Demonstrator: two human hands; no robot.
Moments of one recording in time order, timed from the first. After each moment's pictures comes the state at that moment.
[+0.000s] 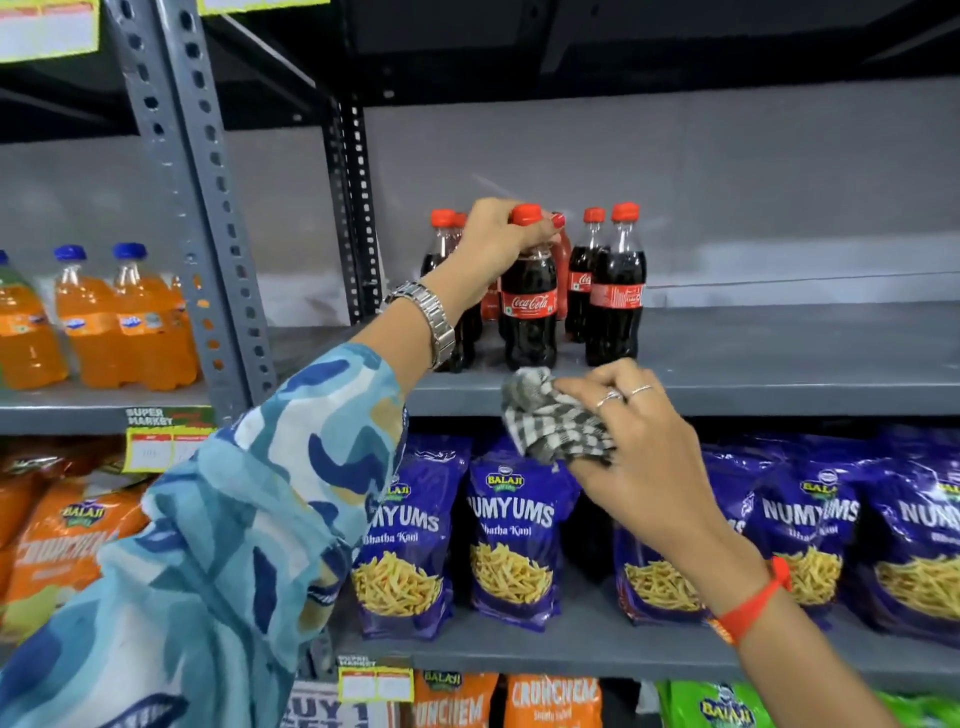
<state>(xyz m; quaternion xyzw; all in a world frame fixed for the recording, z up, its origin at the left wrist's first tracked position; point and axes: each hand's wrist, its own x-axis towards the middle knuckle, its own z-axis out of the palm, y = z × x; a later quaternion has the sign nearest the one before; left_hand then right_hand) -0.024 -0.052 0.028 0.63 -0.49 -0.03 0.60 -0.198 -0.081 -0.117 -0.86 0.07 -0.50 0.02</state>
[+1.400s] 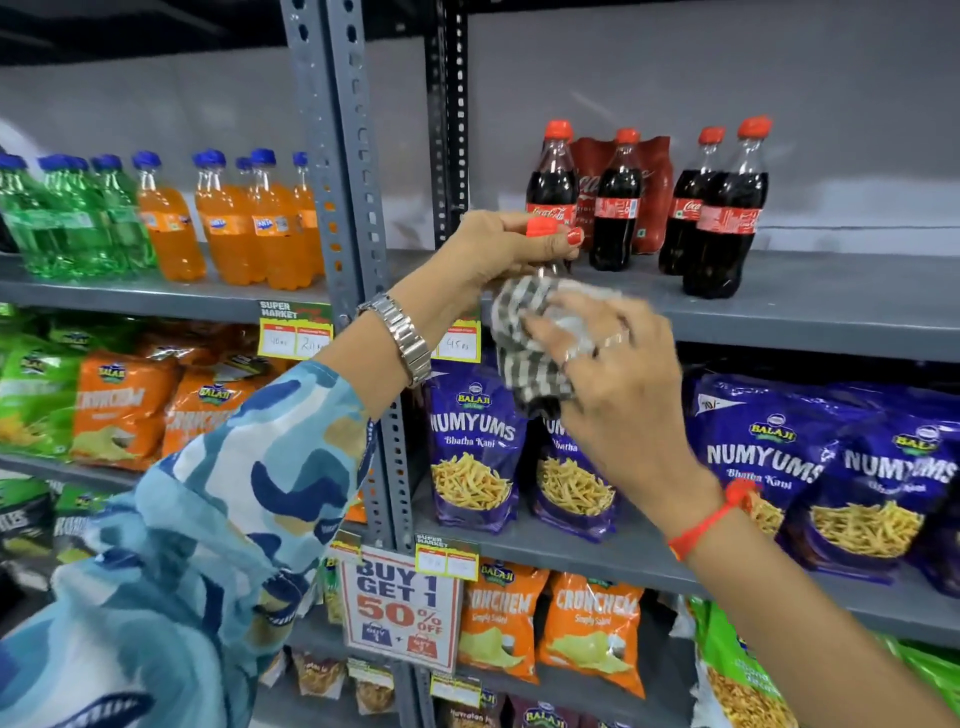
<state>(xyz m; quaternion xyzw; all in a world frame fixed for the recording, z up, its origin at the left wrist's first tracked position) -0.032 0.074 -0.036 0.65 -0.39 -0.14 0.64 -0.168 0.004 -0.129 -0.83 -0.01 -0.55 -0.11</state>
